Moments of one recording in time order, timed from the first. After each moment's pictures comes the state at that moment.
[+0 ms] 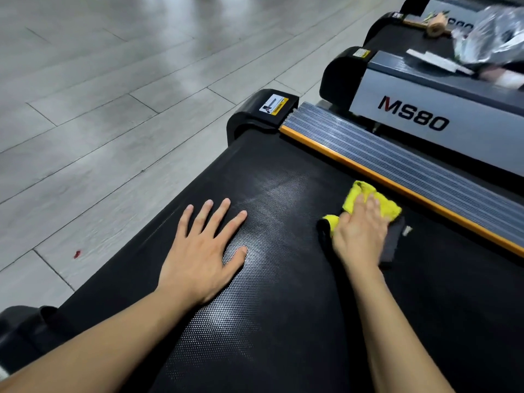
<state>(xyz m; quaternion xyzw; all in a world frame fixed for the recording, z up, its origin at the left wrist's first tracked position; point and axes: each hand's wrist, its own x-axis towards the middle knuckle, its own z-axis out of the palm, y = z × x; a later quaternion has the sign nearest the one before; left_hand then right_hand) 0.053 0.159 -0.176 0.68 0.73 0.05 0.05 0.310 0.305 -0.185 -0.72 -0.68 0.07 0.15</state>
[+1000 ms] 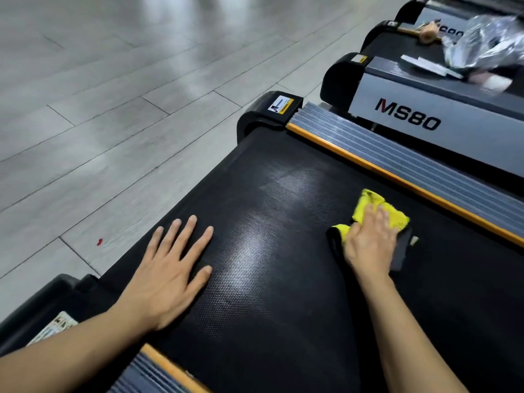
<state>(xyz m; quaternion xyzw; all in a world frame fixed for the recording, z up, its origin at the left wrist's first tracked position) -0.001 0.050 -0.168 0.67 0.73 0.02 0.10 0.331 0.246 -0.184 -0.72 -0.68 0.05 0.13</state>
